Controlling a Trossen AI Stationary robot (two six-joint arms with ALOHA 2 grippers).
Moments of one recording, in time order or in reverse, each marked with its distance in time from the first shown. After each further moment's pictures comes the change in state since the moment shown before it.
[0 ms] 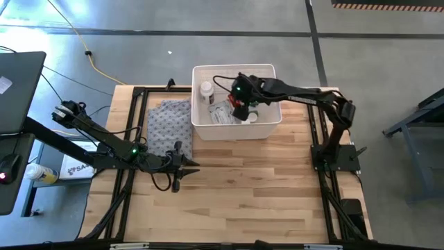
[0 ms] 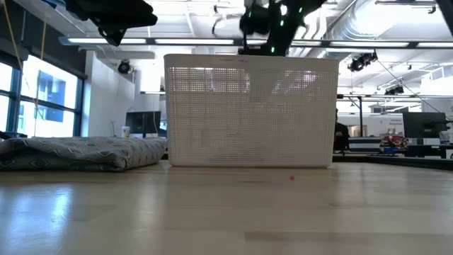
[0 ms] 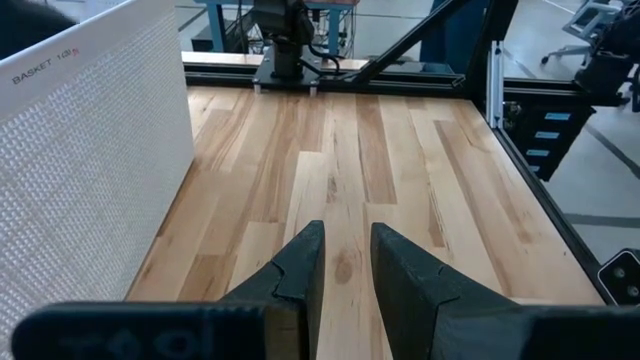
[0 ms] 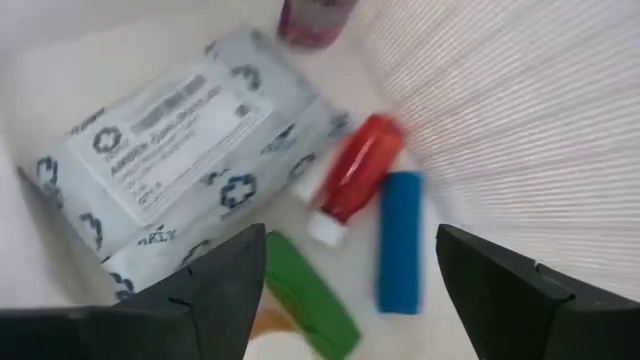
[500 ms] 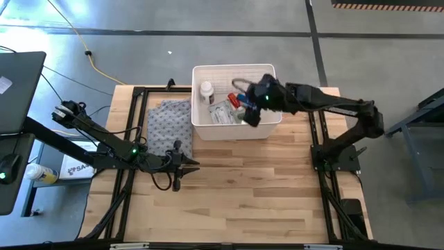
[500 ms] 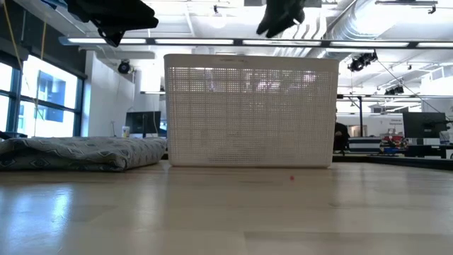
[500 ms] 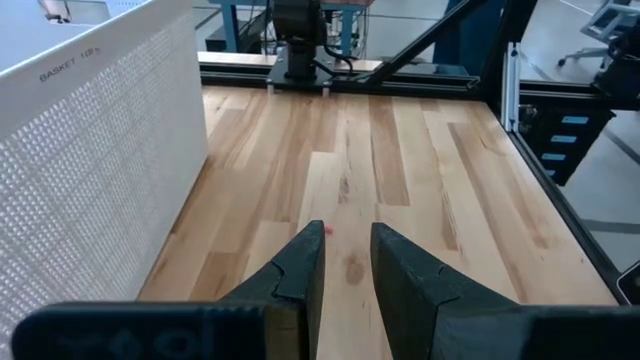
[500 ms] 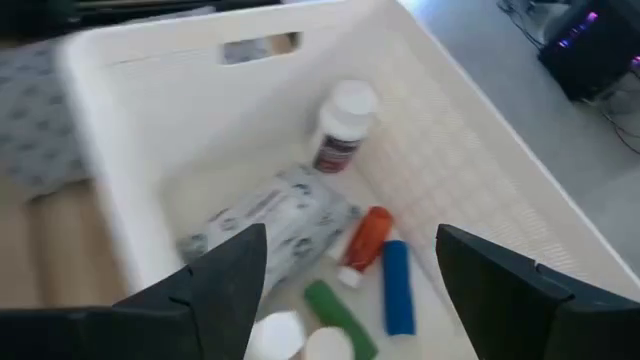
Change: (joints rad) left arm 0.000 0.000 0.000 -0.005 -0.033 -0.009; right arm 0.203 -0.326 0.000 -0.025 0.116 0.110
